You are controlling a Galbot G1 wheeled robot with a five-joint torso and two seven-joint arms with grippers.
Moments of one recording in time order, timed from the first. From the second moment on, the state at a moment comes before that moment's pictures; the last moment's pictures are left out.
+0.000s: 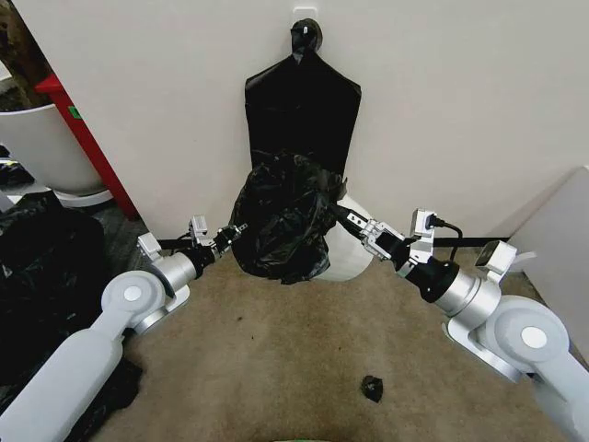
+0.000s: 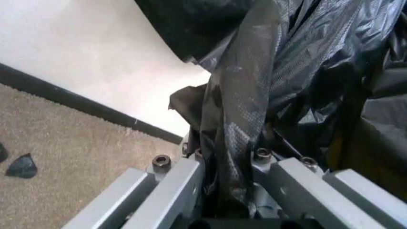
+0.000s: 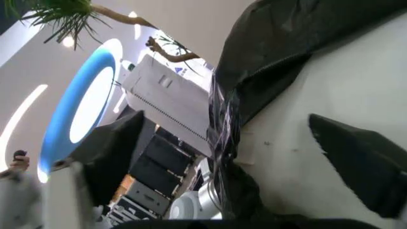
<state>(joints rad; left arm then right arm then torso) 0.93 -0.86 -0.29 -1.91 -1.77 0.36 -0.12 -1.15 0.79 0.42 2.28 1.79 -0.33 -0.14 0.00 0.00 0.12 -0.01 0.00</state>
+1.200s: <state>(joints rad) 0.93 -0.86 -0.28 -1.91 -1.76 0.36 -0.11 -1.13 0.80 0.38 2.28 1.78 -0.30 -0.12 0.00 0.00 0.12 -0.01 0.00</state>
